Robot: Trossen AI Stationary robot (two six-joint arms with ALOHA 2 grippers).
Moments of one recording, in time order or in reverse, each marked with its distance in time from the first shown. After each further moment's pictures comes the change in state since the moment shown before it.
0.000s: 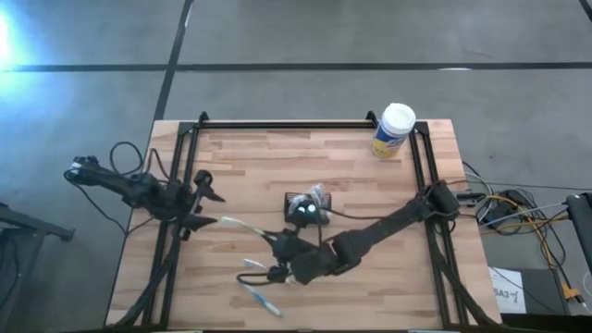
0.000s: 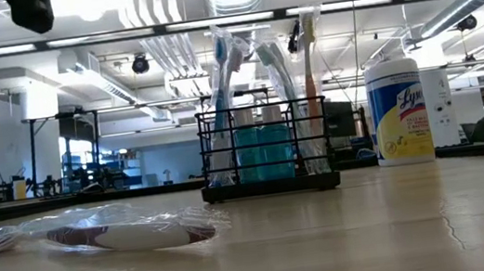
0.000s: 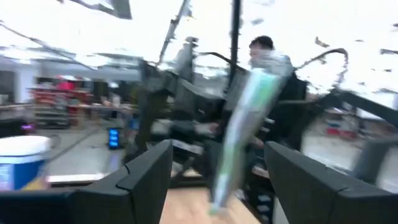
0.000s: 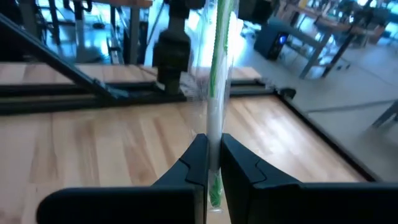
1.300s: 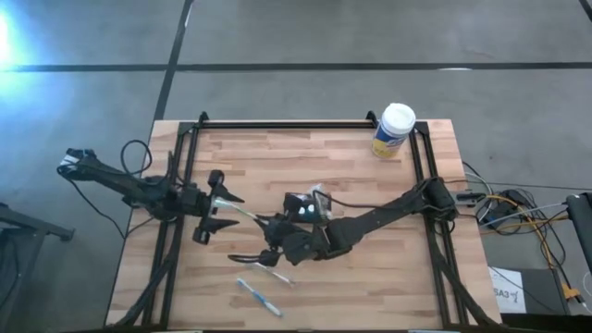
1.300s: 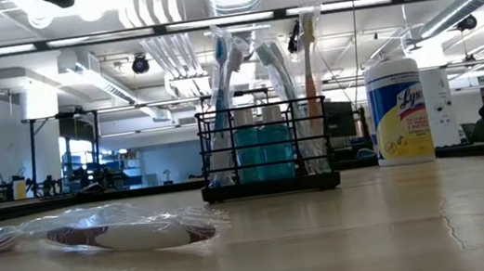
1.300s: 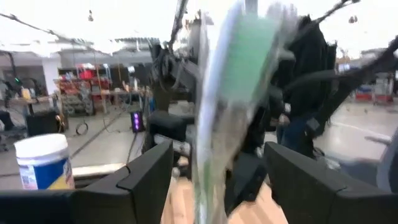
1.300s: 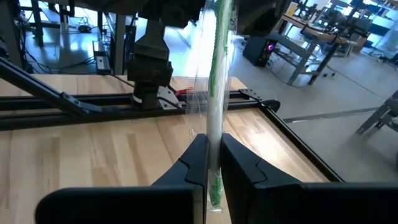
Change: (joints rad) left arm 0.001 0.248 0.172 0.063 -0.066 0.092; right arm -0.085 0.015 0.047 0.037 -0.033 -0.104
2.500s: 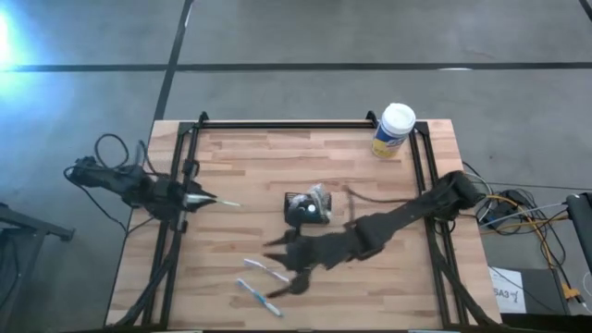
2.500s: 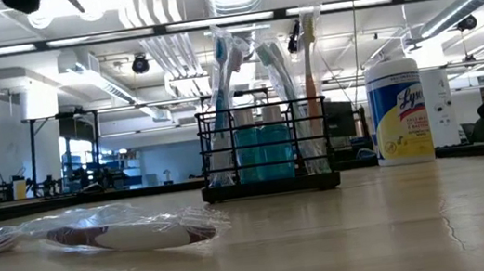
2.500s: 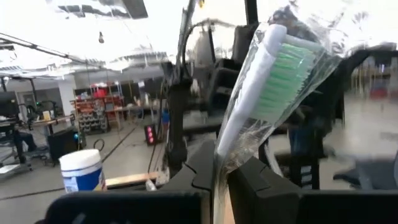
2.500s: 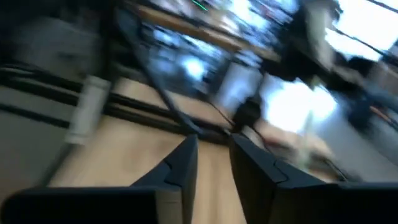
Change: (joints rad) left arm -0.001 -0.341 -0.002 -0.358 -0.018 0.098; right arm 0.080 -0.204 -0.049 -0.053 -0.390 -0.219
